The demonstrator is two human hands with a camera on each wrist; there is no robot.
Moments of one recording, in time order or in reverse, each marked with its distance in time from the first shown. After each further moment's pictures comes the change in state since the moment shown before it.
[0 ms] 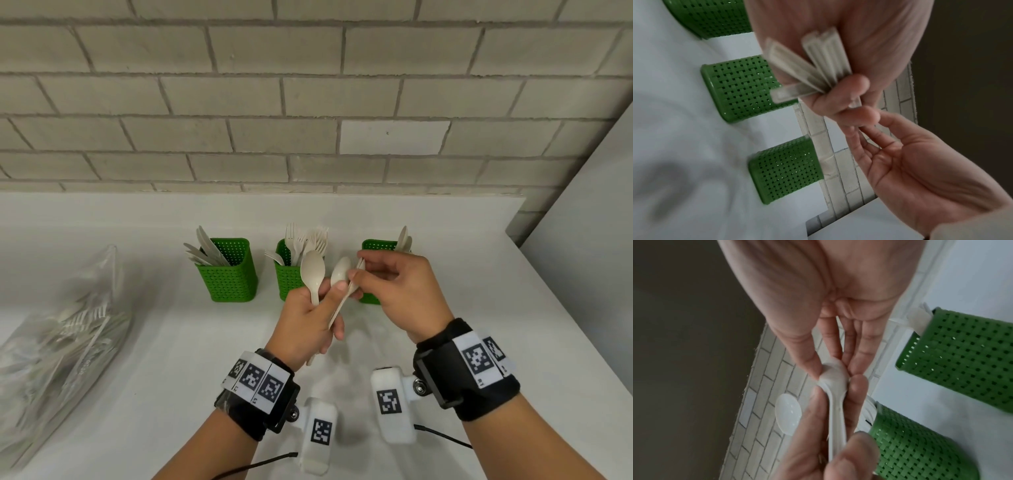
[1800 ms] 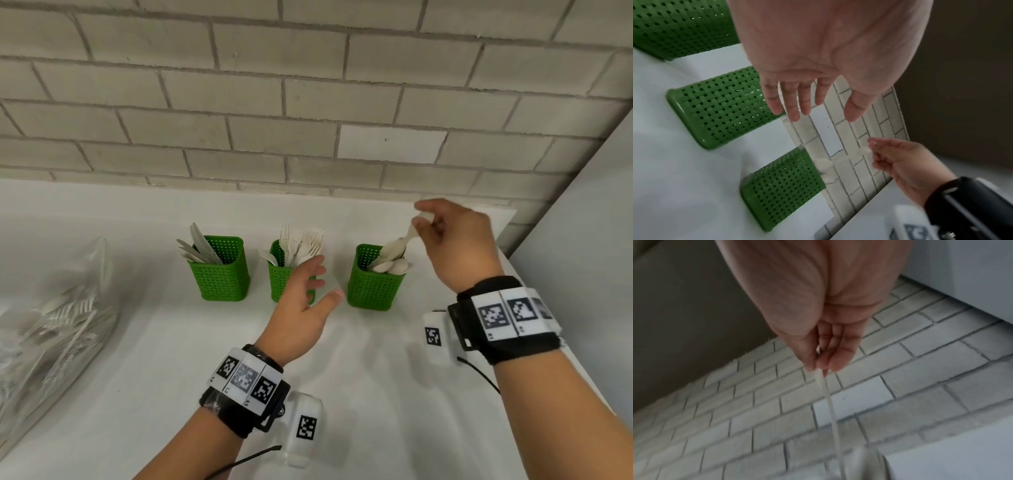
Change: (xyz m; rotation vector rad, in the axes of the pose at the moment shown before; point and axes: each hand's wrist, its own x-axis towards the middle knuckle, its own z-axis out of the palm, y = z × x) left_hand 0.019 -0.020 -0.003 0.128 0.078 0.054; right_hand 0.047 -0.036 -0.069 -0.768 0.238 -0.336
